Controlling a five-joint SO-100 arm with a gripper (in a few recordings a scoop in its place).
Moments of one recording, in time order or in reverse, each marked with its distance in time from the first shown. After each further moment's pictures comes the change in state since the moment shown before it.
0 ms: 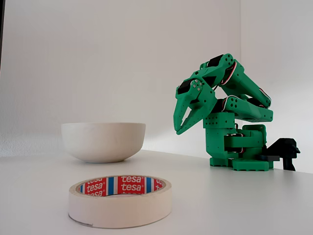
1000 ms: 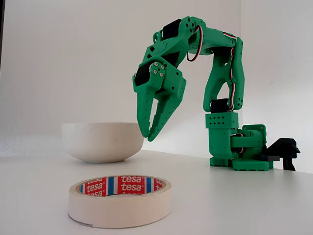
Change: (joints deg) arm -12.6 -84.6 -44.7 -21.8 5.4
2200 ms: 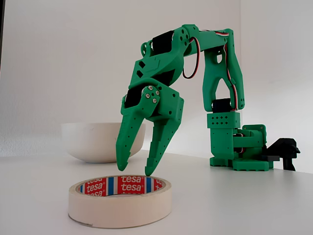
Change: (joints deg) arm -6.9 -21.3 -12.2 -4.7 3.2
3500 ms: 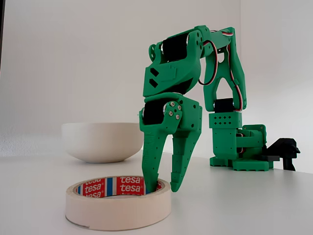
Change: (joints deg) arm -5.8 -5.0 -1.8 4.7 2.9
